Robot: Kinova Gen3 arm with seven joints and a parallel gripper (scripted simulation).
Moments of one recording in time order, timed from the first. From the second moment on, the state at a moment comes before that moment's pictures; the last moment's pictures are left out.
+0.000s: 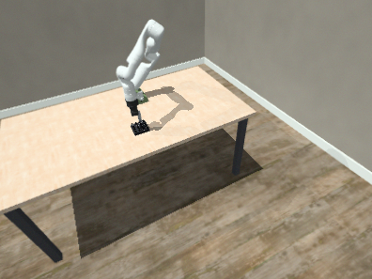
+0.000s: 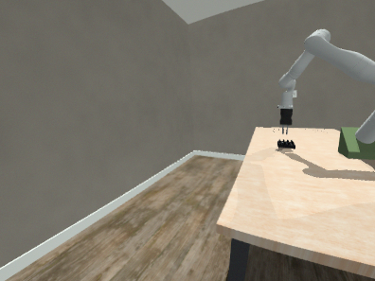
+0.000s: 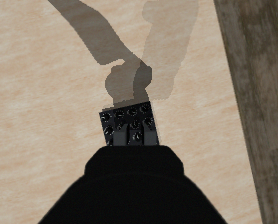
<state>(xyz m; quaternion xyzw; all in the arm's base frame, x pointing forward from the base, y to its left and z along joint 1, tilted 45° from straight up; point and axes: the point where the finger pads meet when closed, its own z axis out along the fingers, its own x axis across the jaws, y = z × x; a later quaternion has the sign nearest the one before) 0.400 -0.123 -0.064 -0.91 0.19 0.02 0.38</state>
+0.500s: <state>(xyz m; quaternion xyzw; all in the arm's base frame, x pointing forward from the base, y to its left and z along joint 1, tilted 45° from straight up) 0.402 -0.117 -0.070 -0.91 0.19 0.02 0.38</state>
